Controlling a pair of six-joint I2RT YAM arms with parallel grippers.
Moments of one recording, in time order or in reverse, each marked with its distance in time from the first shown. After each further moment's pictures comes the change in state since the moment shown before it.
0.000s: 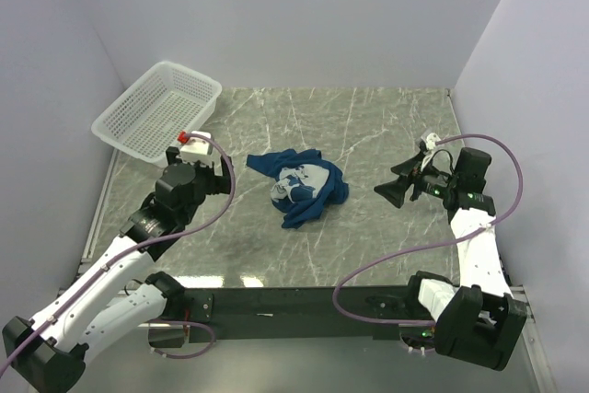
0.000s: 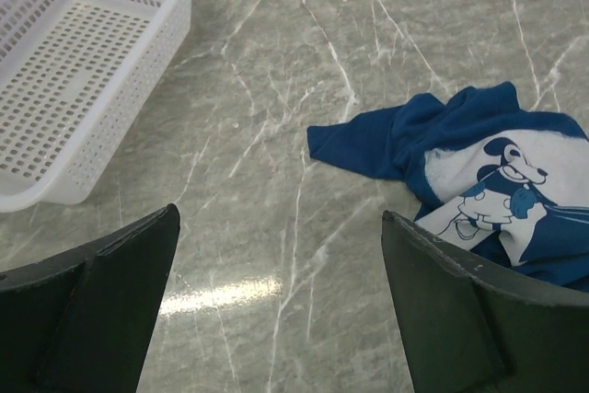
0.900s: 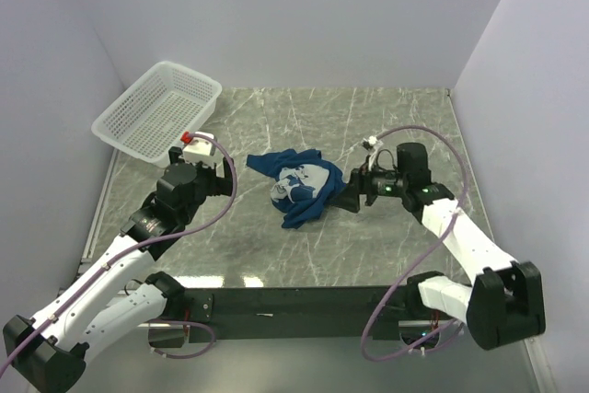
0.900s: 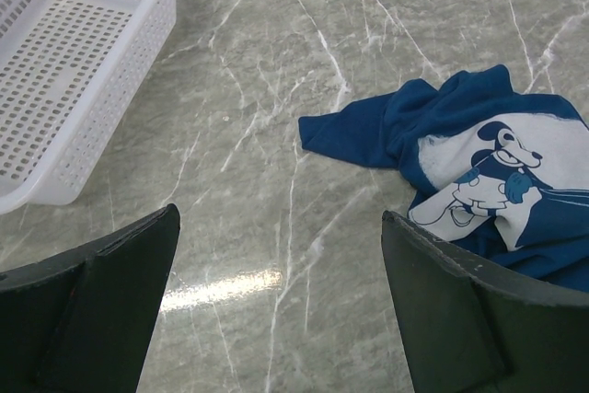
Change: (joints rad) left arm 0.000 0.013 0.000 -0.014 0.037 0.011; right arm 0.490 0.096 -0.022 0.153 0.232 0.438
